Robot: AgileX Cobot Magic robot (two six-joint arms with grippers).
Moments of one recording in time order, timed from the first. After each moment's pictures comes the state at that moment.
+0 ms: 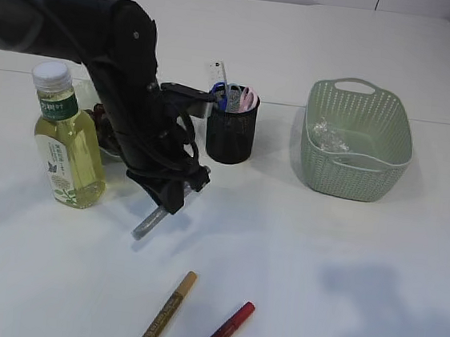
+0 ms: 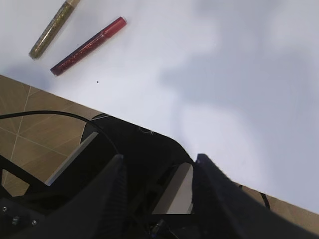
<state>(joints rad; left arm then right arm) -0.58 2.07 -1.51 -0.23 0.93 0.14 0.50 0.88 -0.86 0.13 1.24 0.21</state>
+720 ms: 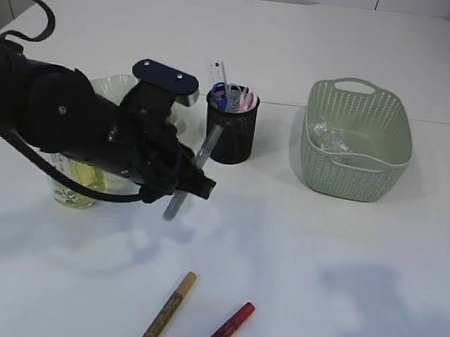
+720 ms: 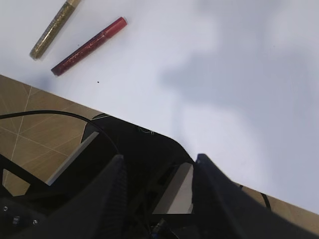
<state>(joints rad) -0.68 1.80 -1.02 -0.25 0.14 0.13 0.50 0.88 -0.86 0.14 1.24 0.21</state>
